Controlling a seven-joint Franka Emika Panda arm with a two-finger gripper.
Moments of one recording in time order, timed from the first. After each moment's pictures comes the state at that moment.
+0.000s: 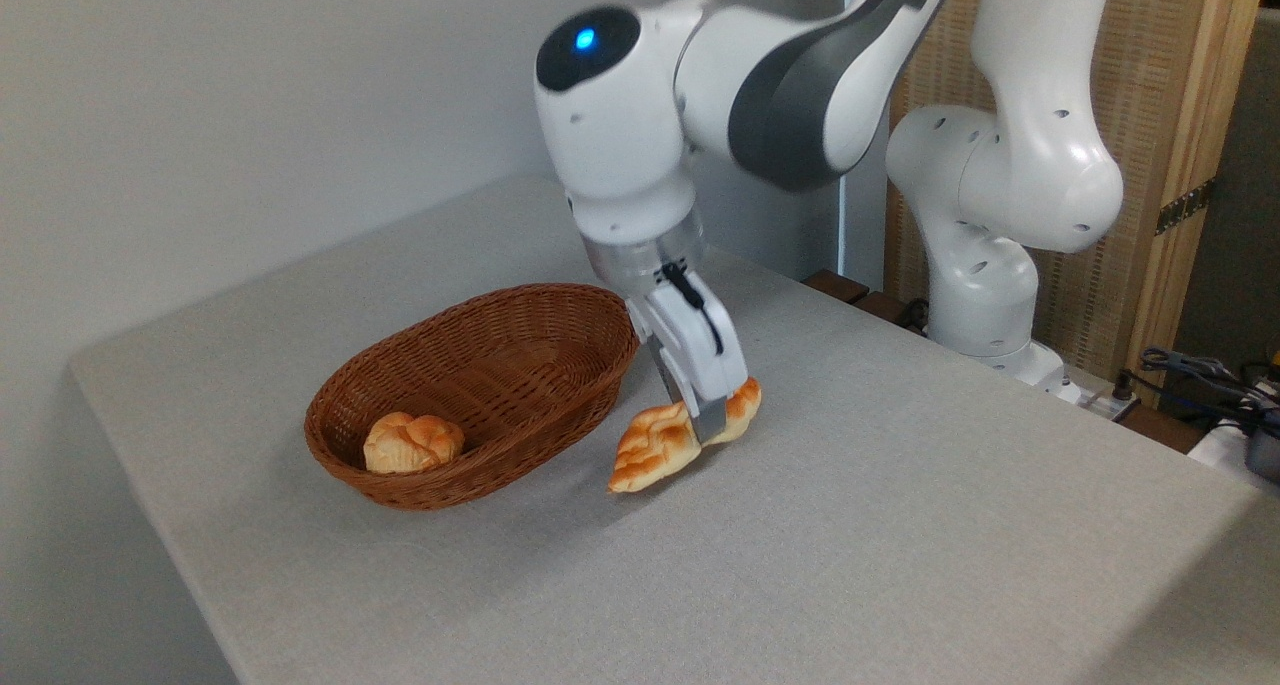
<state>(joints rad) -0.10 -0.23 0.13 -2.25 -0.09 1.80 1.11</state>
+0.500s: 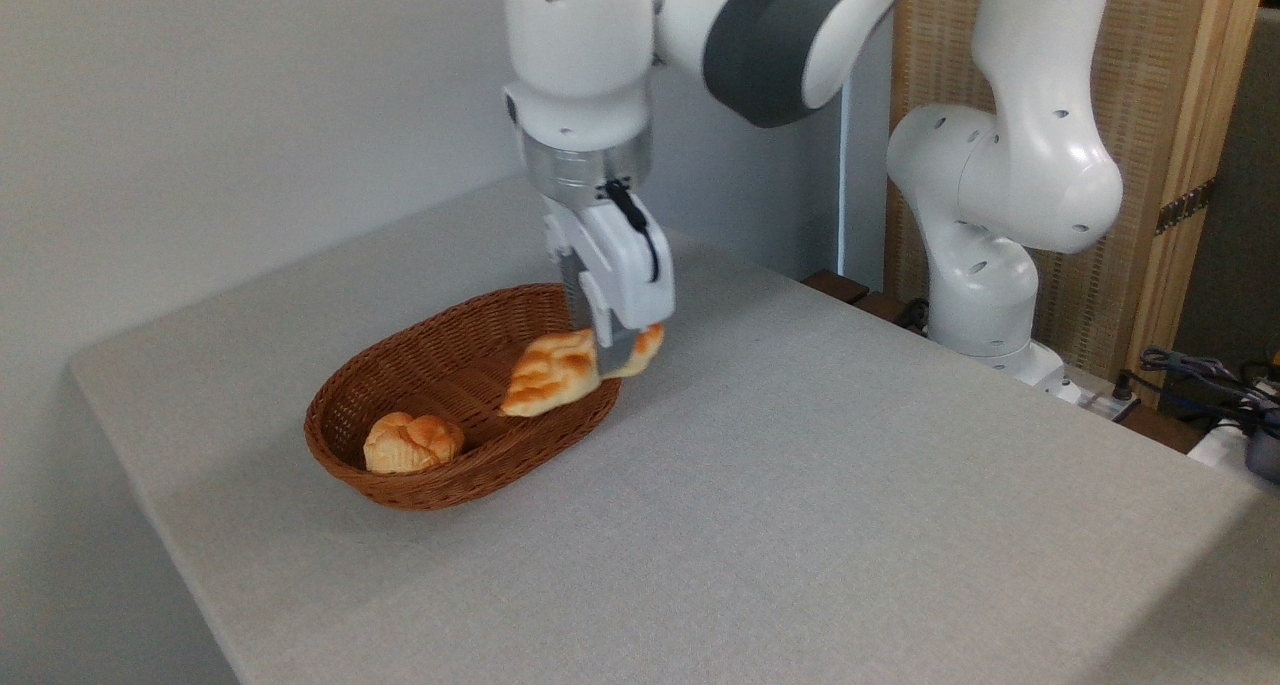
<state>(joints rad) -0.11 -0.22 0.09 -2.11 -0.30 1.80 1.07</state>
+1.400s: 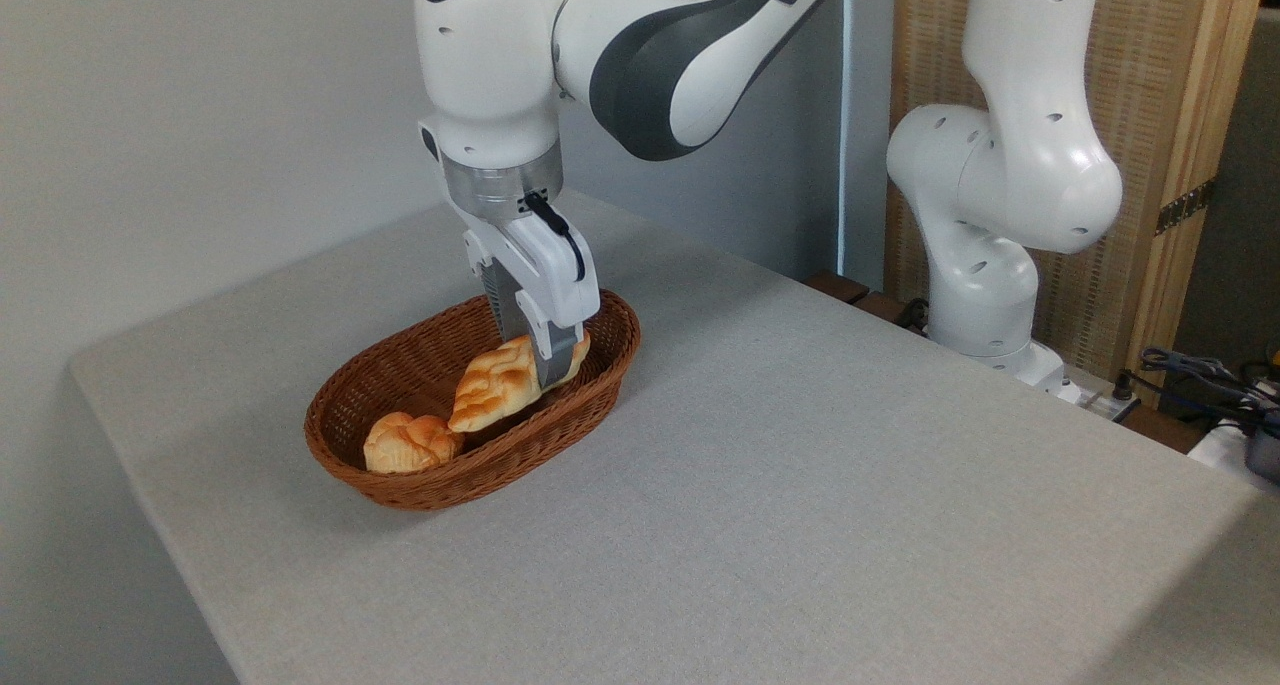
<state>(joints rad) -0.12 -0.13 -0.05 -2.10 -0.30 1.93 0.81</state>
